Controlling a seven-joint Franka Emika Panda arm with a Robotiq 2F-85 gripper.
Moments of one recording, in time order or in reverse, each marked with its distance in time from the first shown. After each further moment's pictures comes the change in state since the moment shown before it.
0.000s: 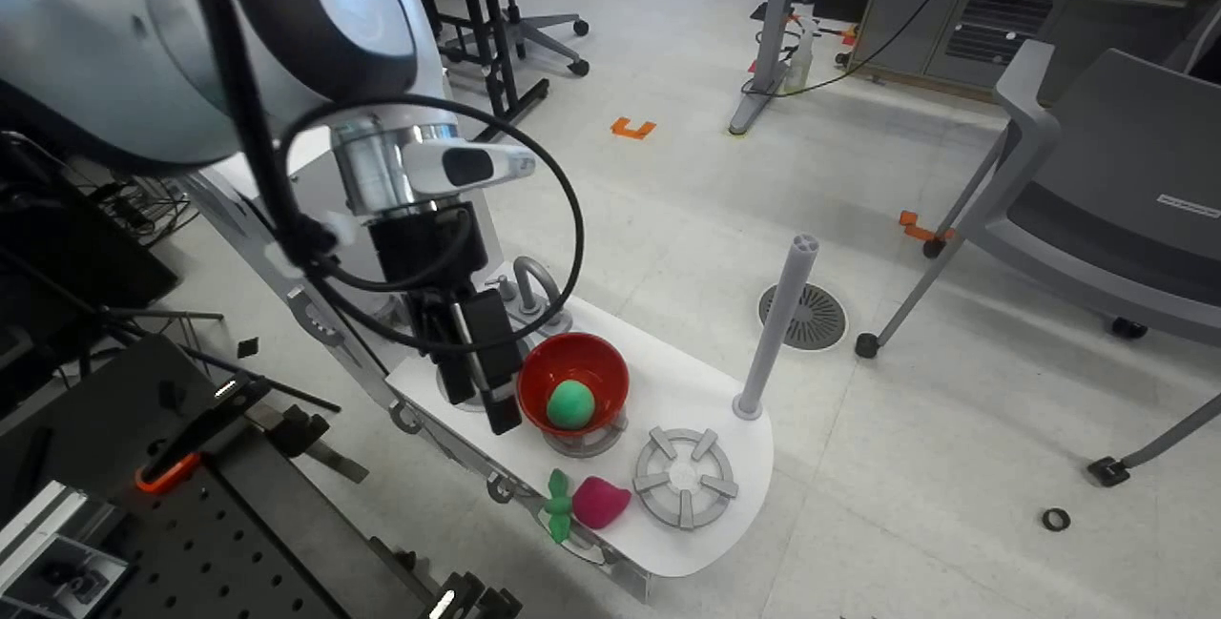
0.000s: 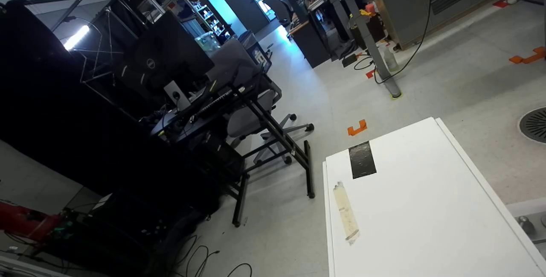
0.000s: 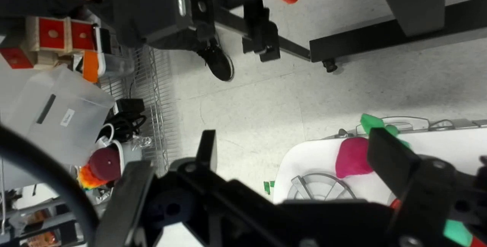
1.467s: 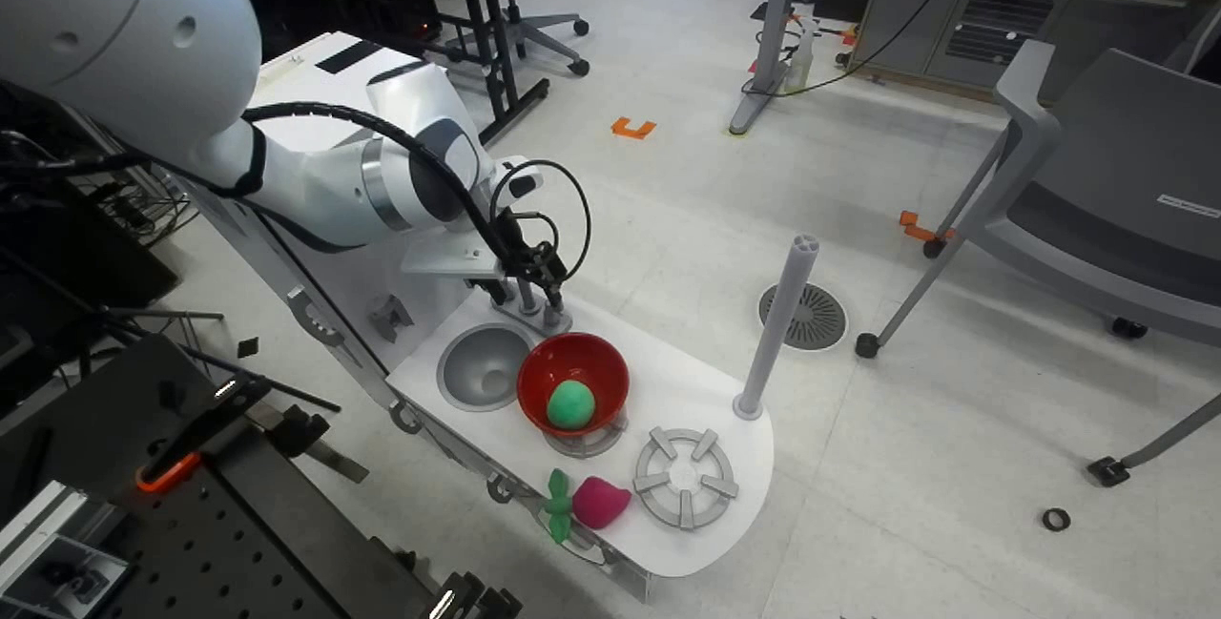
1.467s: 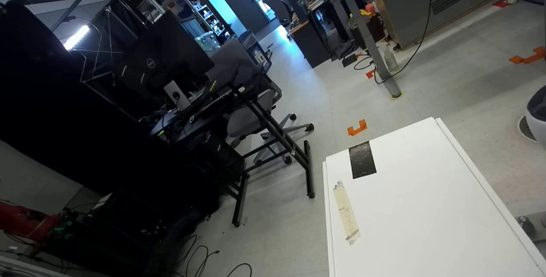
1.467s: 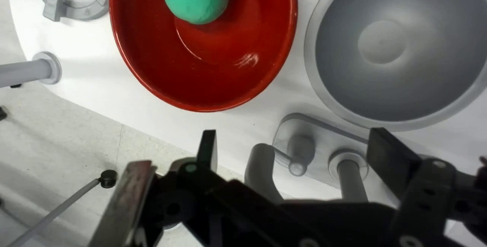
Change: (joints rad) arm 0.158 0.675 -0.046 0.724 0.174 0.468 -0.496
